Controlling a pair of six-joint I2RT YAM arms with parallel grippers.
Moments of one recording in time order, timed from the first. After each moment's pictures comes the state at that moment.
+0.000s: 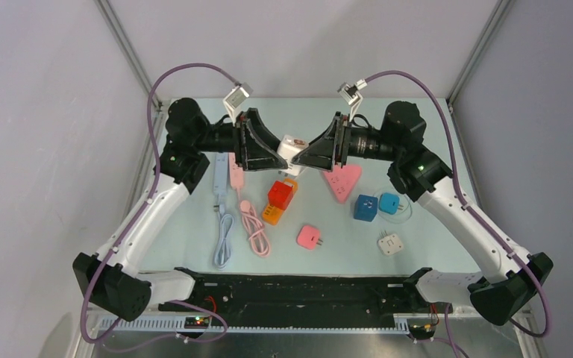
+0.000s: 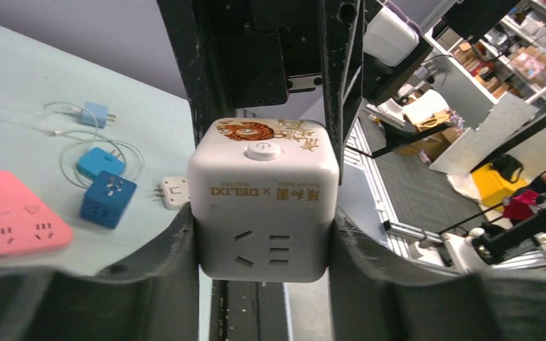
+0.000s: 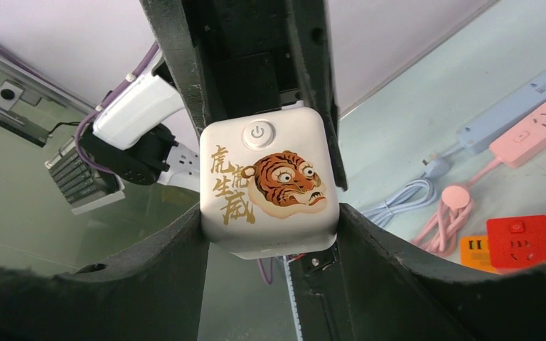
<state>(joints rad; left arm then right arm) -0.40 1.23 1.25 0.12 1.26 -0.66 0.61 1.22 1.35 -0.11 -0.79 0.69</state>
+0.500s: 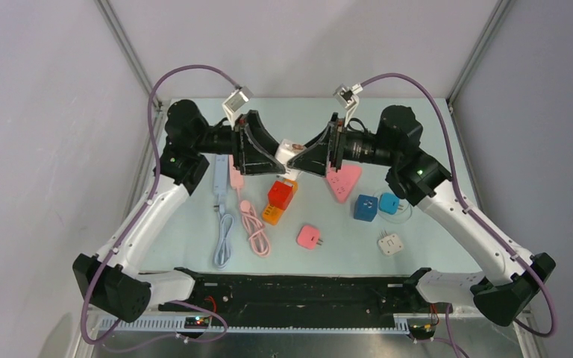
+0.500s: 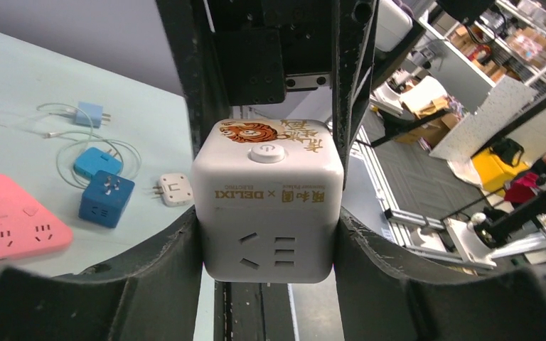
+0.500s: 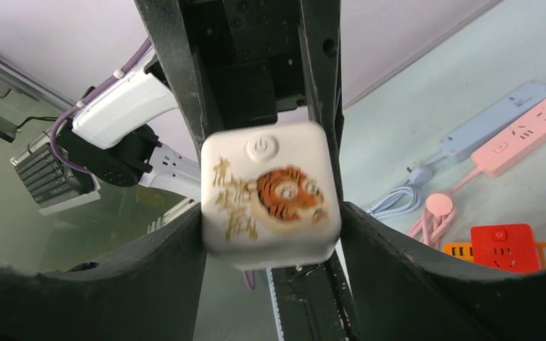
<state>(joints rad) -0.39 1.23 1.23 0.15 1.30 -0.64 0.66 1.21 1.35 -0.14 -0.71 0.62</state>
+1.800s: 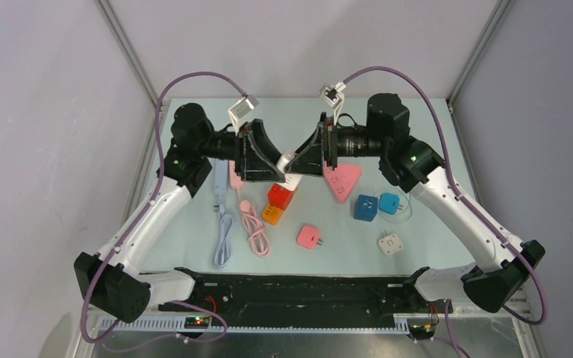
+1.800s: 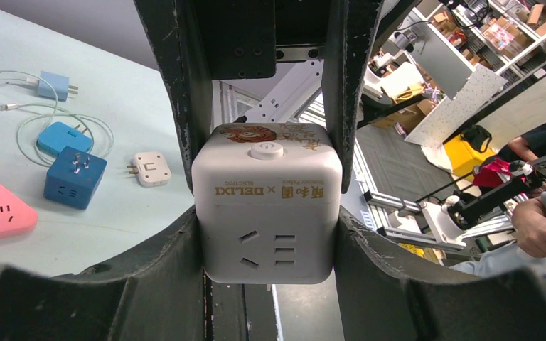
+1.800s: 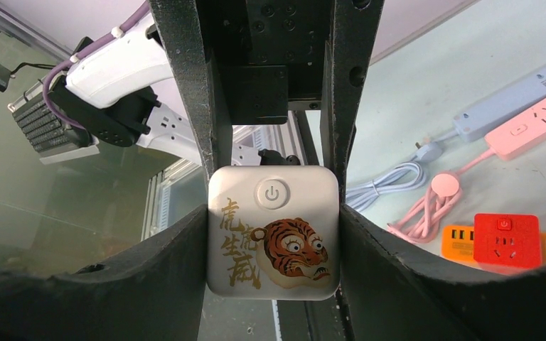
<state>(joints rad) -0.40 1.22 1.19 0.11 1.35 -0.64 0.66 1.31 1.49 -0.31 -0.82 0.48</state>
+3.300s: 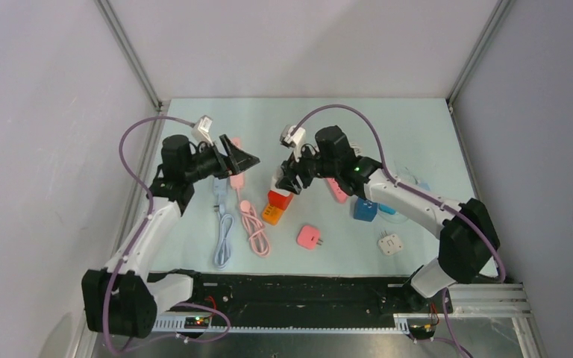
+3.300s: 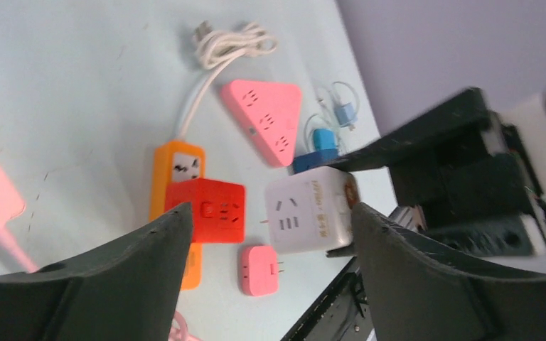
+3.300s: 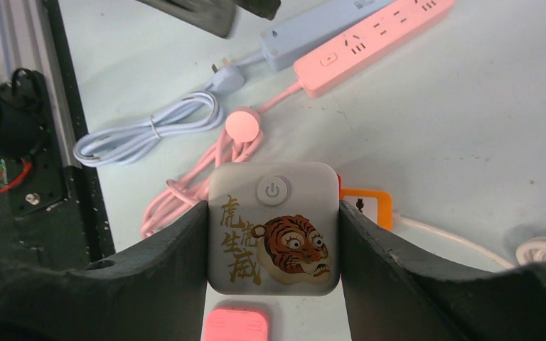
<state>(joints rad) -0.11 1.08 0.82 -0.05 0.70 -0.60 0.75 1.53 1.22 -0.12 -0.45 -0.09</state>
